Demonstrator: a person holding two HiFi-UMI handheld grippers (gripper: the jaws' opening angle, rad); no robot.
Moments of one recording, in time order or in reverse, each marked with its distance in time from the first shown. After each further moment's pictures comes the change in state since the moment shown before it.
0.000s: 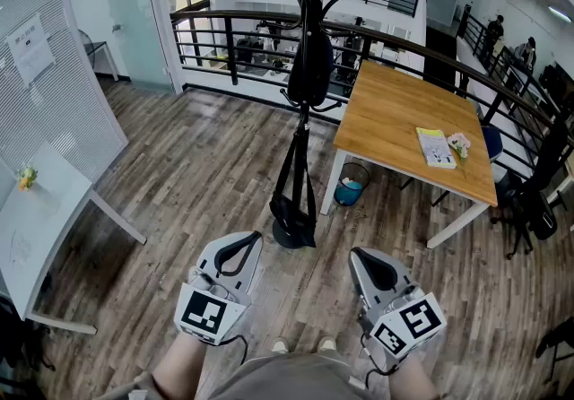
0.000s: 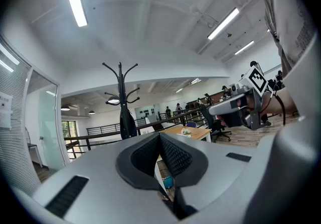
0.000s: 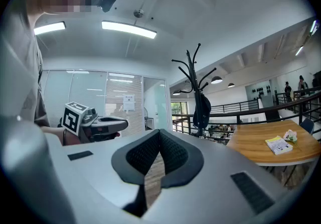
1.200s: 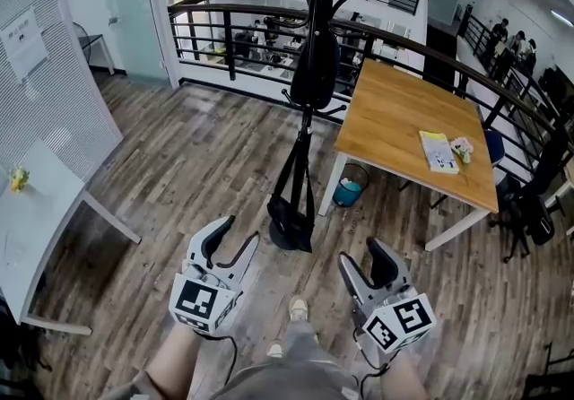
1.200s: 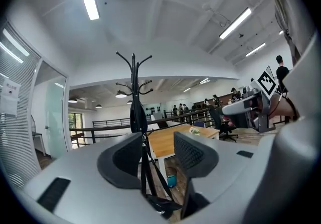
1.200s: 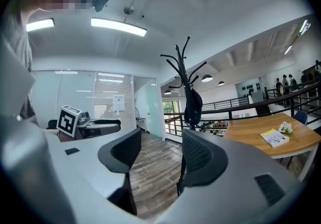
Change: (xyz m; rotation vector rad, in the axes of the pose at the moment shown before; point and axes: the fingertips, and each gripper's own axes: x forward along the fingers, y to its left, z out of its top) left arm 0.030 0.061 -0.042 -0.059 0.029 0.069; right arm 0.044 -0.037 -0.021 0.056 0.001 -0.102
